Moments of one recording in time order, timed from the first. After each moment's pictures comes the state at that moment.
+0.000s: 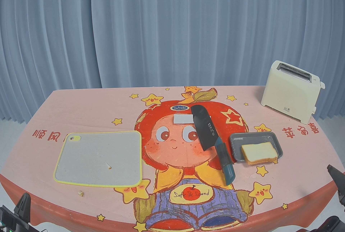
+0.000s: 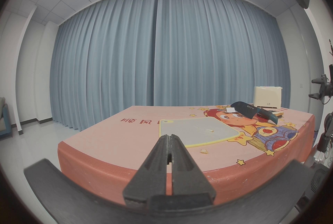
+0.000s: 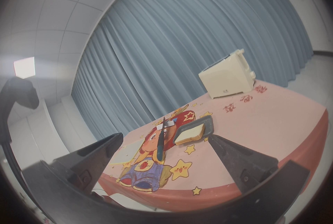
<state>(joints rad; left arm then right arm) -0.01 0.04 -0.02 0.00 0.03 0.00 0.18 0.42 -0.14 -0.20 0.22 0.59</state>
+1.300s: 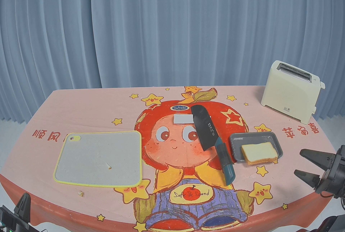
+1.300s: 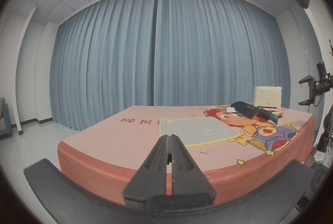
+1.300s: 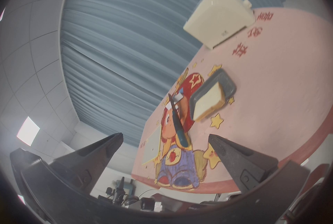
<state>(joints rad) -0.01 0.04 -0.02 0.00 0.03 0.00 0.39 0.90 -0.15 -0.49 0.23 1.05</state>
